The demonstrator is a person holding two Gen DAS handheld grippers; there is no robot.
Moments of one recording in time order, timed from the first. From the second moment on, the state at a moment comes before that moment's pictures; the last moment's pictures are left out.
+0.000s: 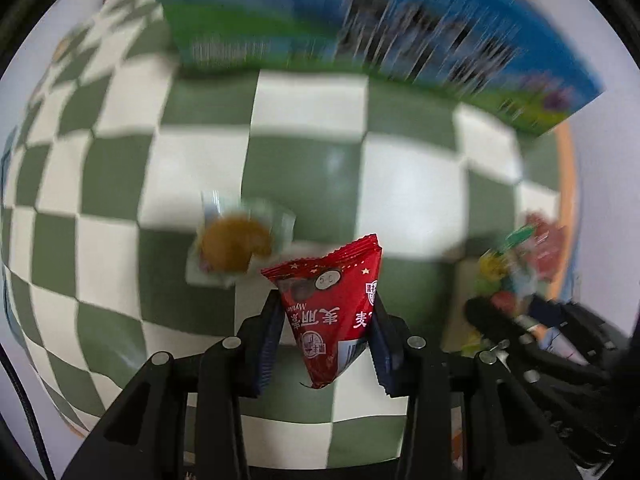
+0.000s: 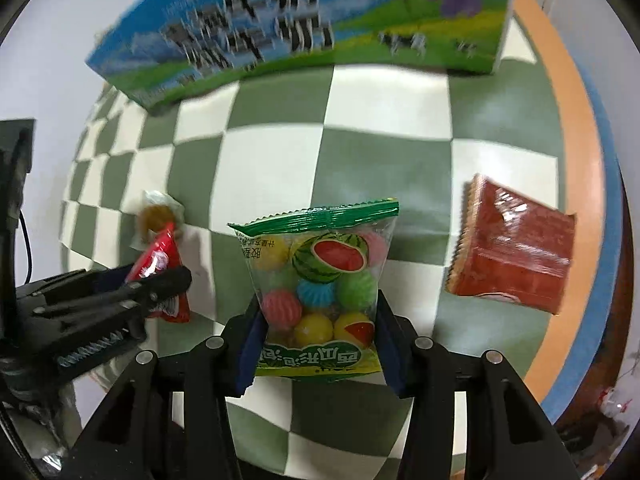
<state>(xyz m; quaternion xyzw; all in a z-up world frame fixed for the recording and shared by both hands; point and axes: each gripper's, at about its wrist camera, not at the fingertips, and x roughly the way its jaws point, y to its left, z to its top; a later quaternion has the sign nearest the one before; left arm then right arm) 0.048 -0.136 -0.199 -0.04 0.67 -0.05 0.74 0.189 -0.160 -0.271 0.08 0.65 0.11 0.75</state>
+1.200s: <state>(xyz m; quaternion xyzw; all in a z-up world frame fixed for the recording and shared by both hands) 0.296 -0.084 -0.155 0.00 0.65 -0.02 0.76 0.446 -0.218 -0.195 0.07 0.62 0.04 0.78</state>
